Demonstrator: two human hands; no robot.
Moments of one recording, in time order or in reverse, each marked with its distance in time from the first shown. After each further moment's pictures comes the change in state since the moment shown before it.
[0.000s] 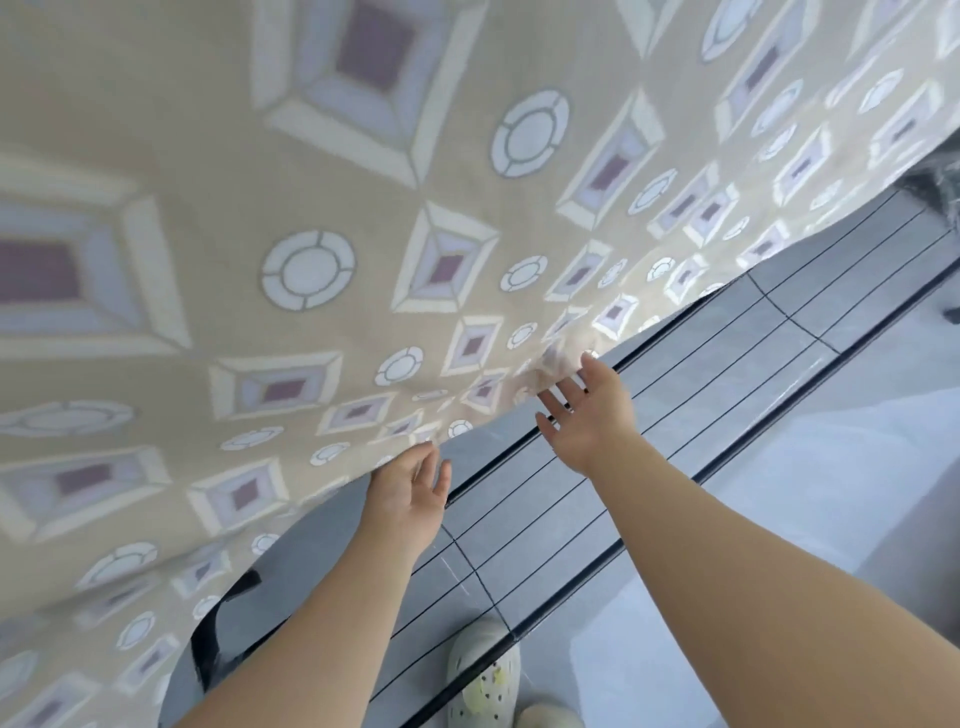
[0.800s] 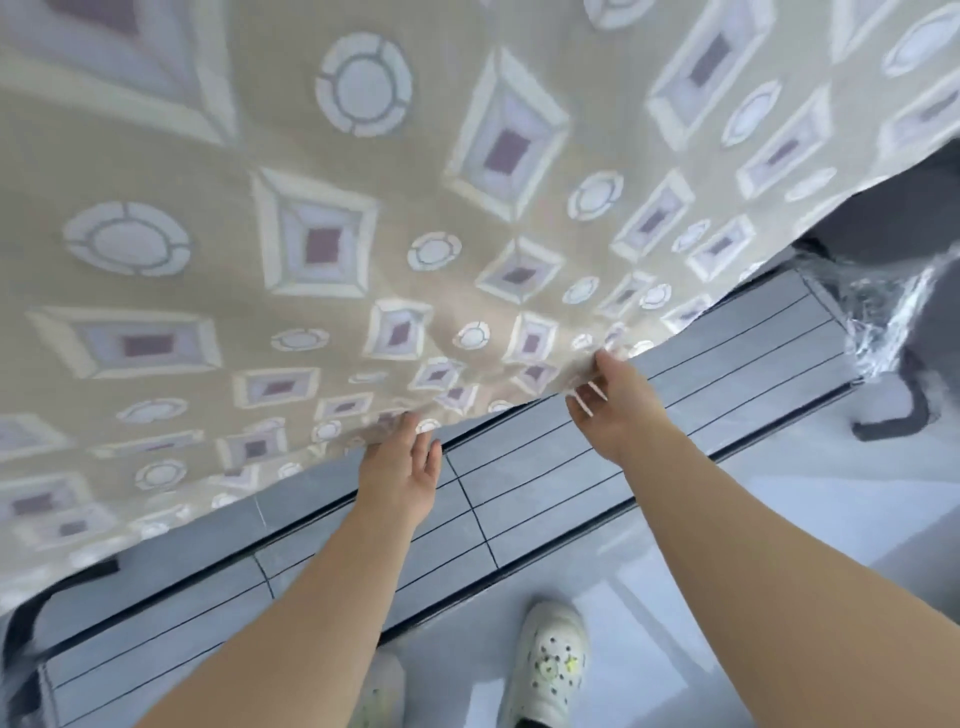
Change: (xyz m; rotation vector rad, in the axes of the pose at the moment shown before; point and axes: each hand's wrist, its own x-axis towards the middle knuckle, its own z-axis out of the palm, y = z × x) left_hand -0.015 -0.141 0.261 -0.104 0.142 0.090; right_hand 0.067 -0.291 -0.091 -0.276 0.011 -0.074
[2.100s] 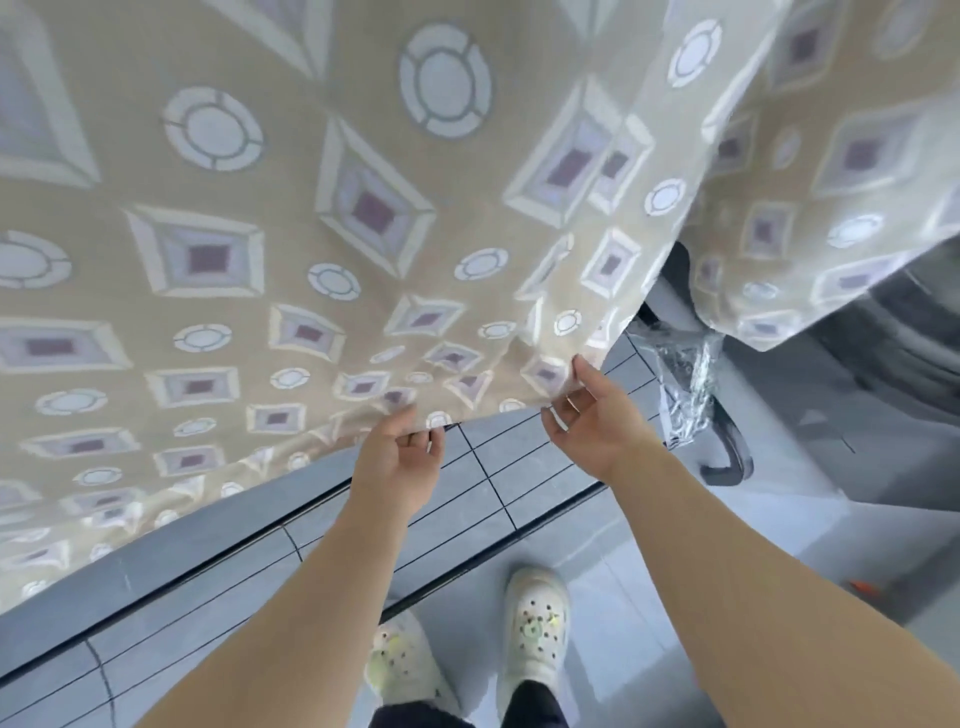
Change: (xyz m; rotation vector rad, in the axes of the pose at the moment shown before) left_hand -0.069 -0.128 0.236 -0.139 -0.178 -0.106; right_hand 0.048 -0.218 -0.148 0.168 -0.153 0.117
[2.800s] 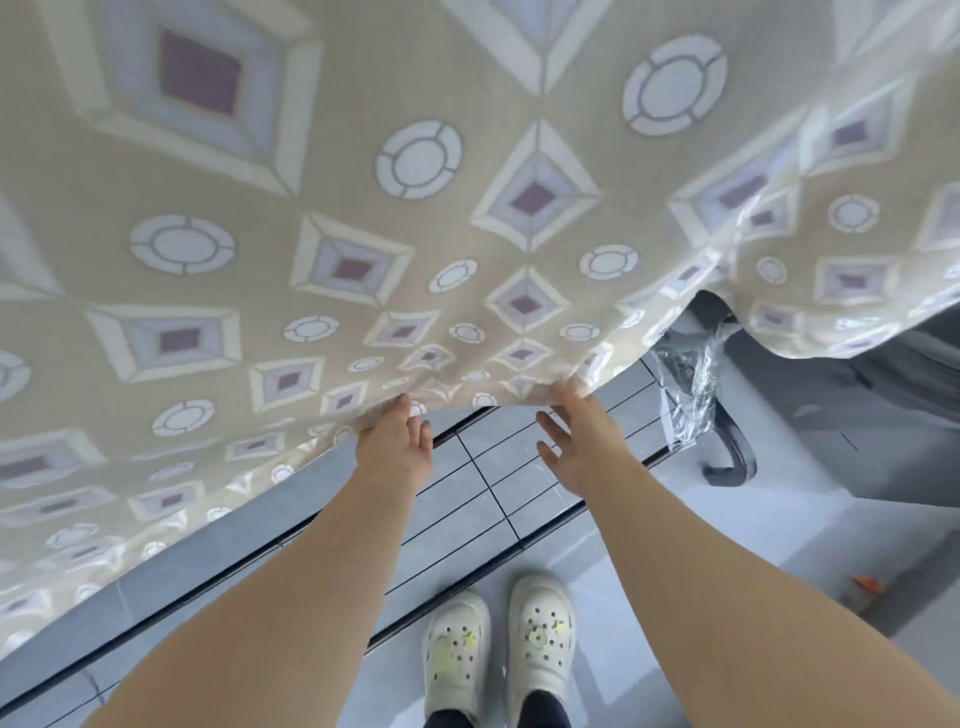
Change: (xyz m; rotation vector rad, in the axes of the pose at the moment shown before) left_hand 0.041 0.007 0.024 0.157 0.257 0.055; right_hand 0.022 0.017 0.007 -0.139 0.204 -0.047
